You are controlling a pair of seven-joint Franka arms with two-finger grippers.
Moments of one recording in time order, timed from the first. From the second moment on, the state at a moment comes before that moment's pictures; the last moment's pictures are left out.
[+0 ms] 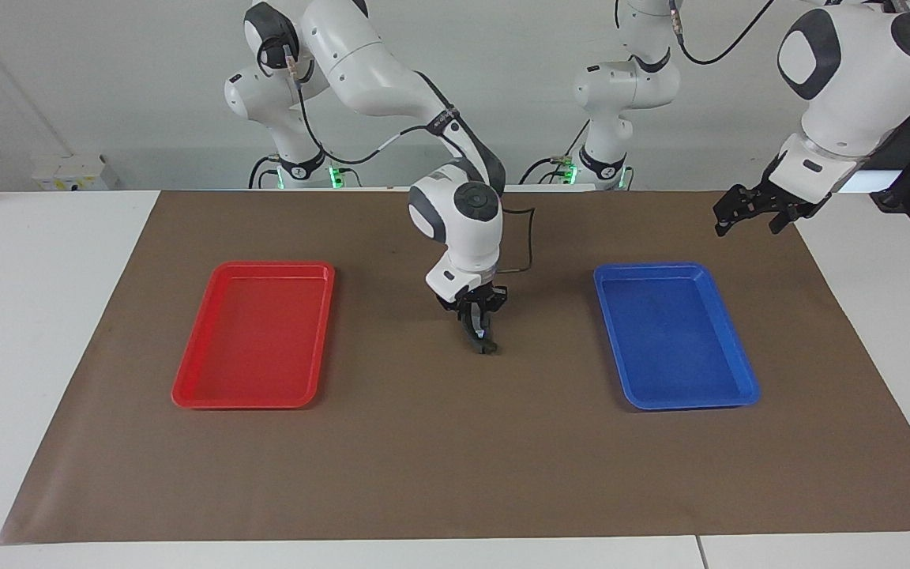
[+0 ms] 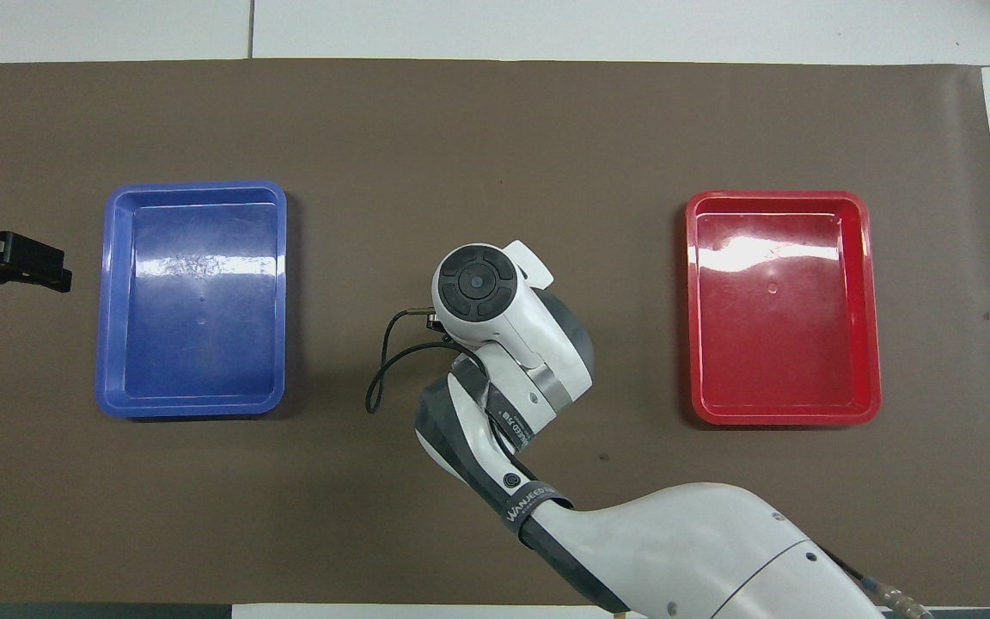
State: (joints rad) left arm -0.01 0.00 0.00 -1.66 0.01 1.57 0.03; right arm 0.65 0.51 0.02 -1.69 0.02 2.20 0.74
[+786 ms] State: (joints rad) left arm -0.01 0.00 0.00 -1.66 0.01 1.57 0.03; right arm 0.65 0.51 0.02 -1.70 0.02 2.22 0.74
